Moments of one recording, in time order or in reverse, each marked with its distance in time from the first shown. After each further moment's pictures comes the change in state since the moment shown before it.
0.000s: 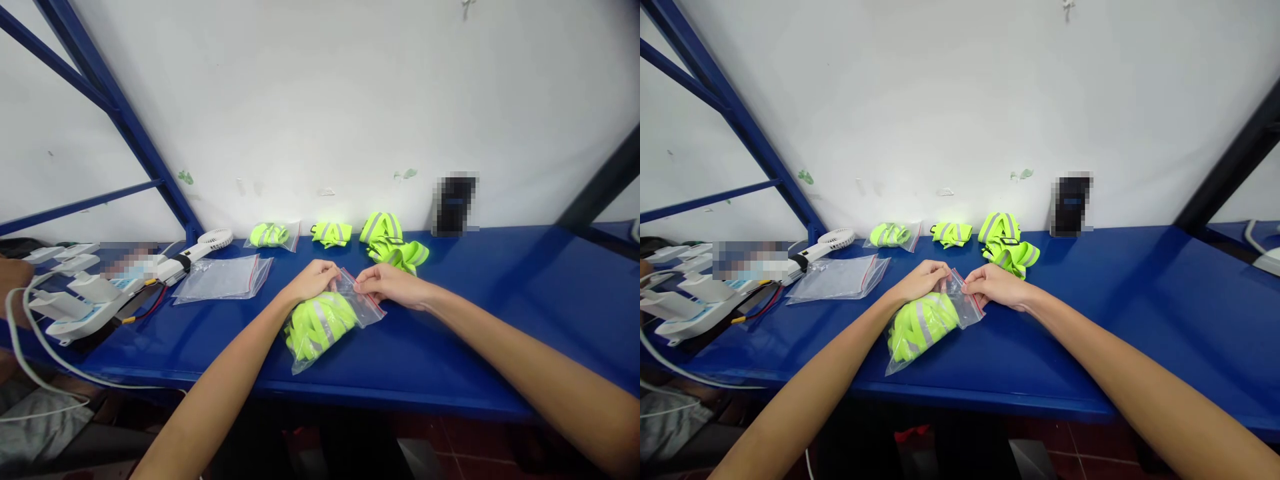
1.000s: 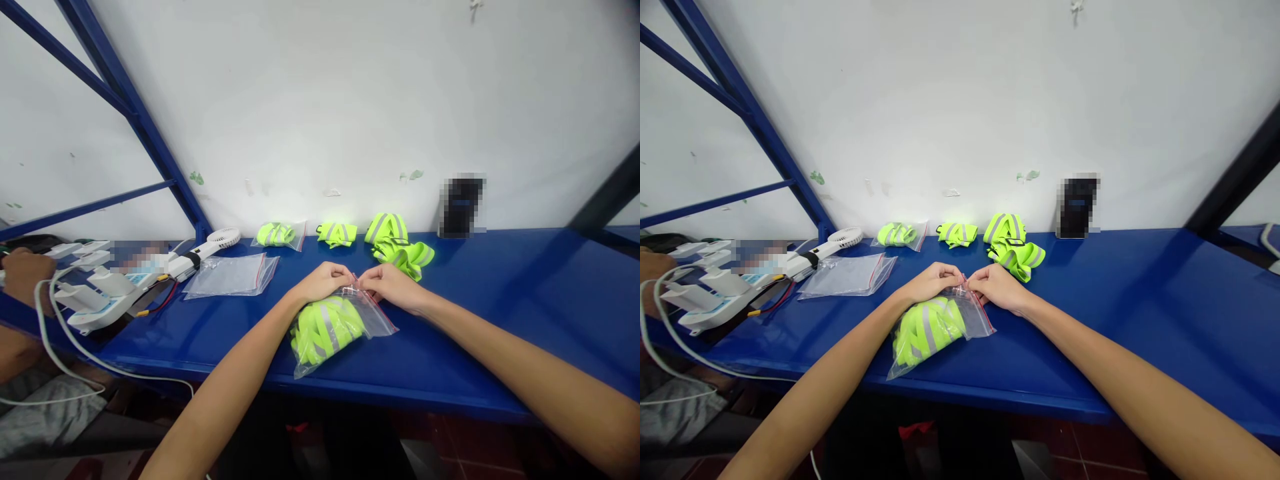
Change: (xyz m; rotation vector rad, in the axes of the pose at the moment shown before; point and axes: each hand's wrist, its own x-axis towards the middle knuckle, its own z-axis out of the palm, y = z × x) left_hand 0.000 0.002 0.007 -0.122 -0.109 0.091; right_hand 0.006 0.011 0.009 -0.113 0.164 -0.091
